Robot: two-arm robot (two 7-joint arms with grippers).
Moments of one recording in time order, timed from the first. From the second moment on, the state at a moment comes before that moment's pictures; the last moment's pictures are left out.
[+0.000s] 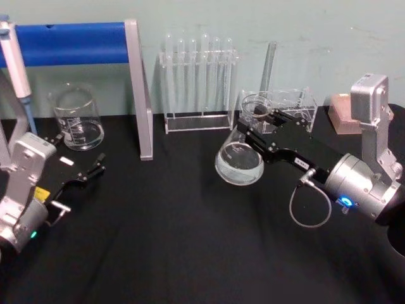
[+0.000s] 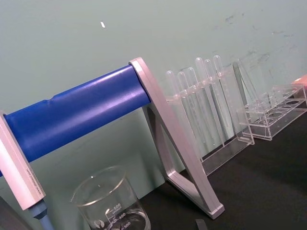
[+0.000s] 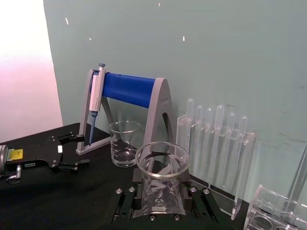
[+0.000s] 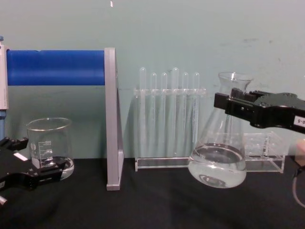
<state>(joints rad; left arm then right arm) -0.20 0.60 0.45 -1.41 -0.25 -0.12 0.03 0.21 0.45 -0.34 -1.62 0.47 0.02 0.44</state>
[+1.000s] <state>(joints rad) -0.20 0.60 0.45 -1.41 -0.25 -0.12 0.03 0.23 0.46 -0.38 -1.54 0.47 -0.01 0.49</state>
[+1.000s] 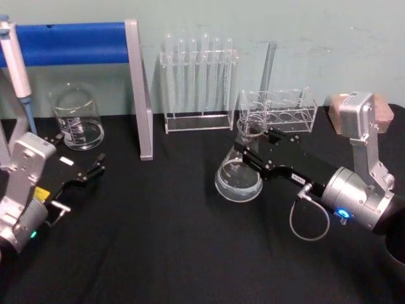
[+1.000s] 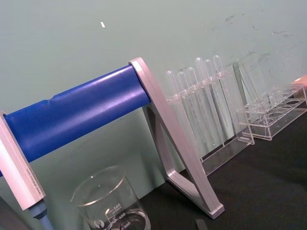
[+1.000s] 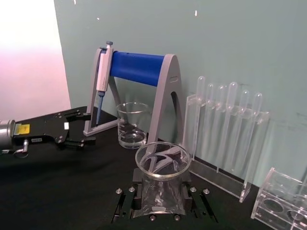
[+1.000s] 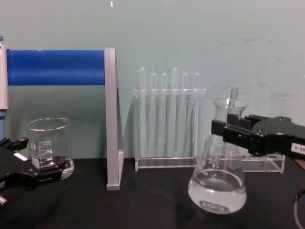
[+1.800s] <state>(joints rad) -0.20 0.60 0.45 -1.41 -0.25 -0.12 0.03 0.24 0.47 -0.41 -1.46 0.48 -0.07 0.56</state>
